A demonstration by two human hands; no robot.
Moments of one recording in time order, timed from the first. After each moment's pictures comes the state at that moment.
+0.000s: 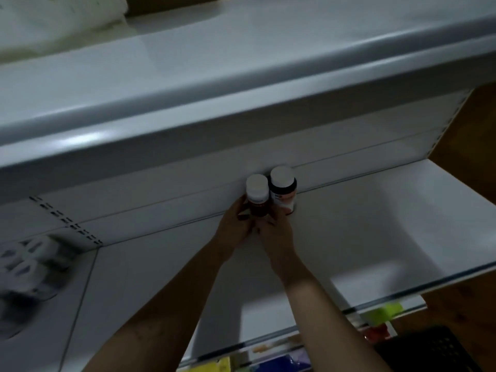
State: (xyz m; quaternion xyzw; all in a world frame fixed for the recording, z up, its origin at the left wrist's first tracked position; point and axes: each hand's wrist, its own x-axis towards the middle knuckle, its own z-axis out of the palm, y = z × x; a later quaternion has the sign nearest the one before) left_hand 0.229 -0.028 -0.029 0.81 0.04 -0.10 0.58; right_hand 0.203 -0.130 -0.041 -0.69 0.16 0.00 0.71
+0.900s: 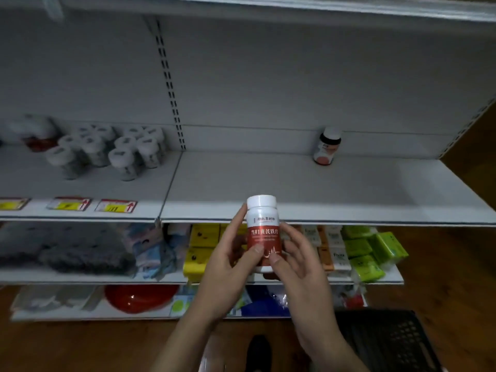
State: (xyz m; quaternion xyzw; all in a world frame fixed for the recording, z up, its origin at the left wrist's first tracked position) left_hand -0.150 0.047 0.028 0.66 0.01 0.02 0.75; right_hand -0.150 -0.082 0.039 -0.68 -0.01 0.06 0.73
